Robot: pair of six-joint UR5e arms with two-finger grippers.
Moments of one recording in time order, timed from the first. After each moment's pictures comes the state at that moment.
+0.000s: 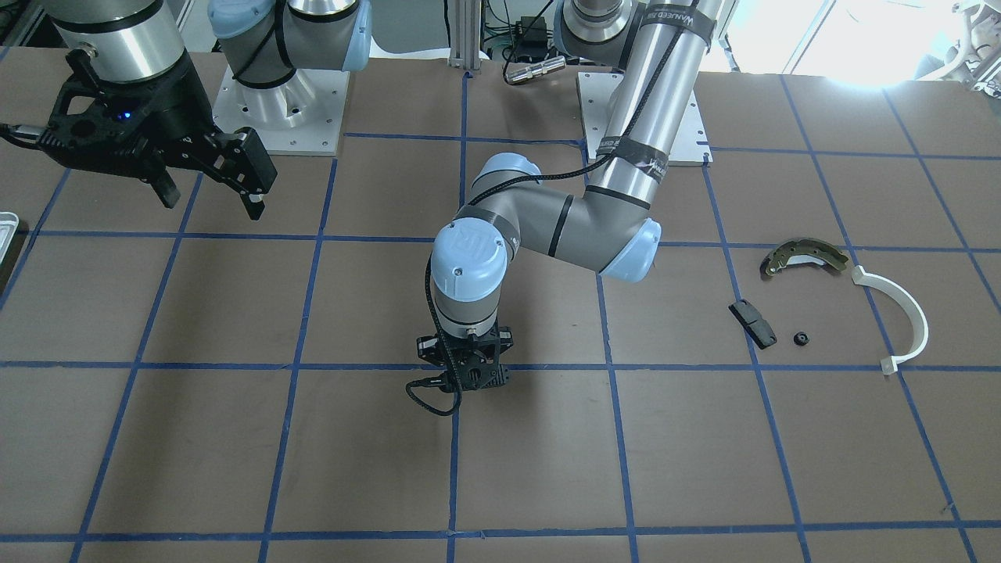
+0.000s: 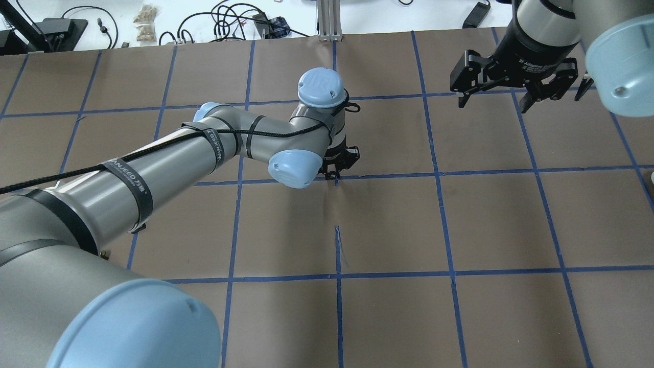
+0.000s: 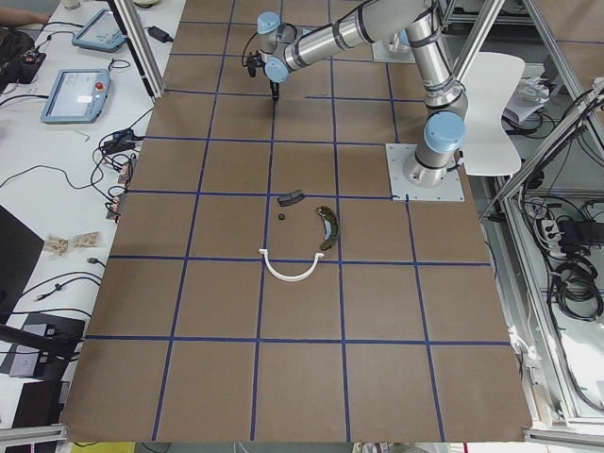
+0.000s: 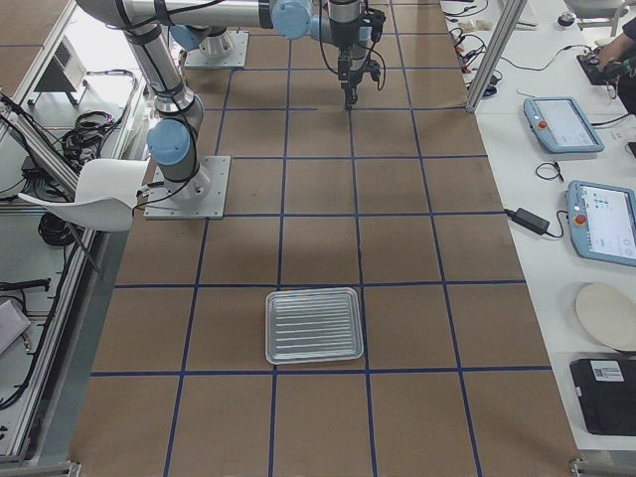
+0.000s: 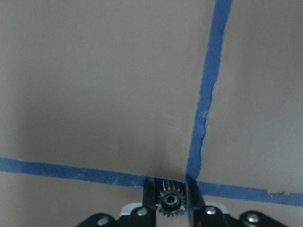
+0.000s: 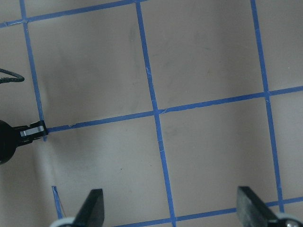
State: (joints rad) left arm -1.94 -2.15 -1.61 -0.95 1.55 -0.51; right arm 1.55 -1.61 1.62 -1.69 -1.57 0.14
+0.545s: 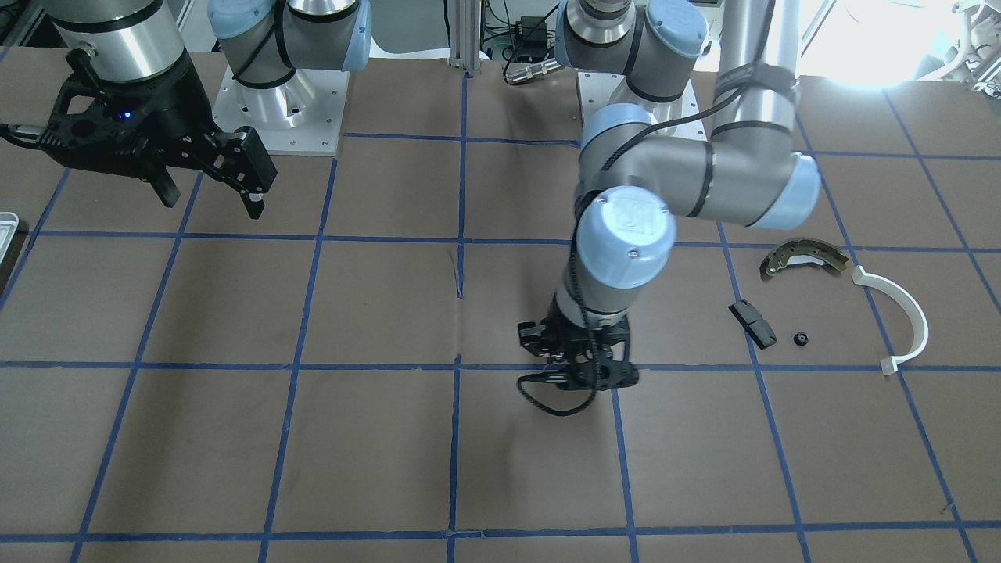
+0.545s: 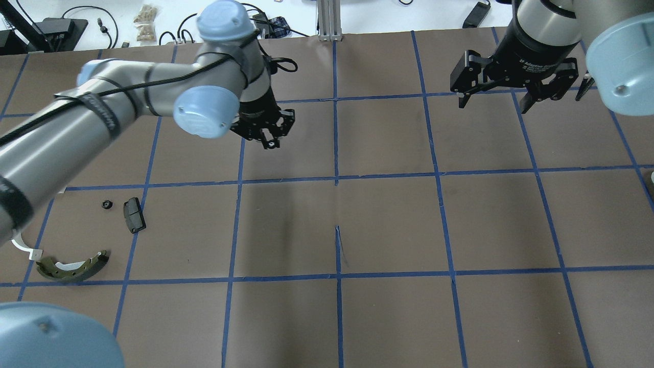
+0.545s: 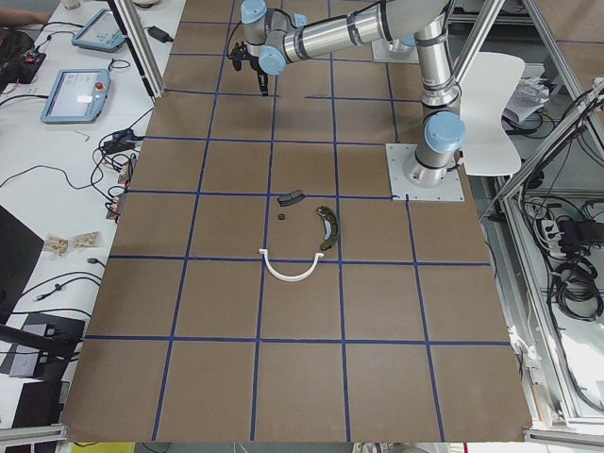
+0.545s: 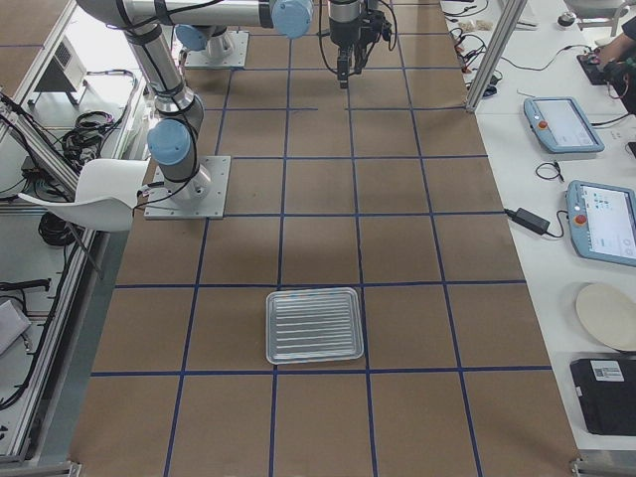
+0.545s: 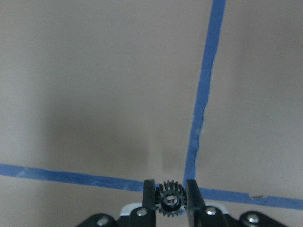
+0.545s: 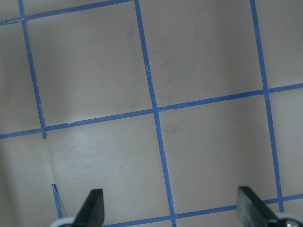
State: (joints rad) left arm -1.67 -1.94 -1.59 -1.23 1.53 -0.14; right arm 1.55 -1.61 1.62 -1.68 -1.57 0.14
